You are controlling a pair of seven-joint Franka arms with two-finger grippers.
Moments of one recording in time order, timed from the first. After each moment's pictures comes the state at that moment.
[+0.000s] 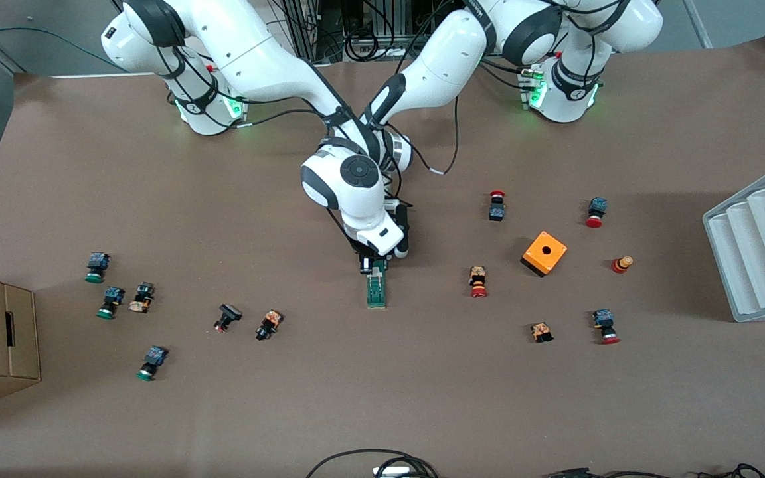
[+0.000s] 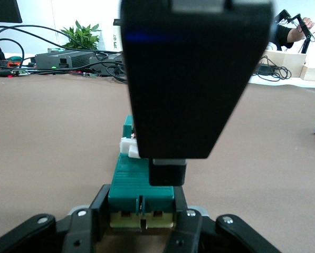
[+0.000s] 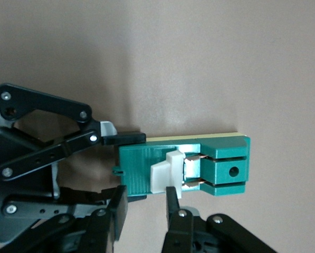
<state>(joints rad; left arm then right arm) -1.08 0.97 -0.02 -1.65 1.87 2.03 -2.67 0.91 0.66 -0.15 -1.72 -0.09 2.49 -0.68</state>
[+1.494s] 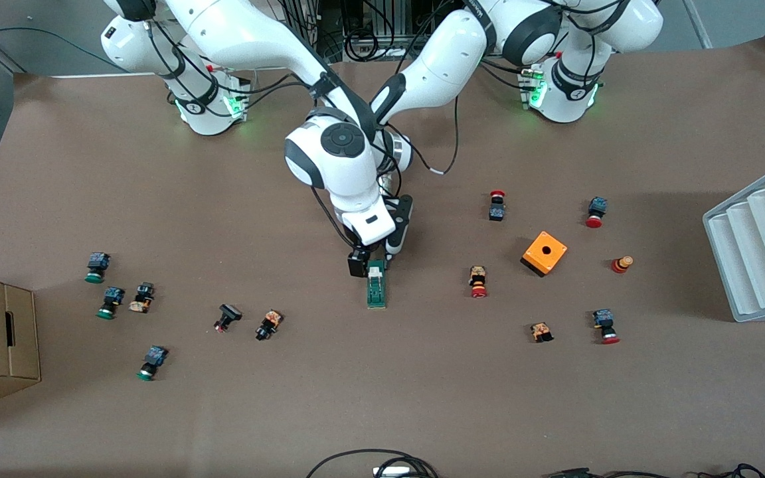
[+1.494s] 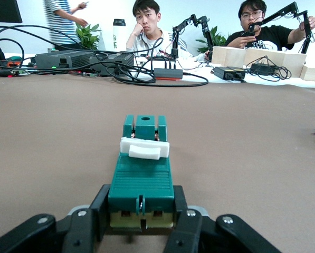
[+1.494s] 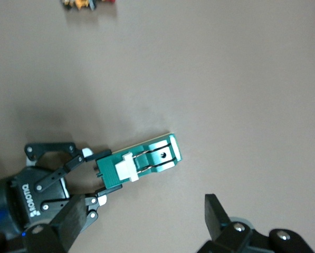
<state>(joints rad) -1.08 0.97 -0.02 -1.65 1.87 2.03 -2.67 0.90 0.48 -0.17 -1.69 -0.04 2.40 -0.45</state>
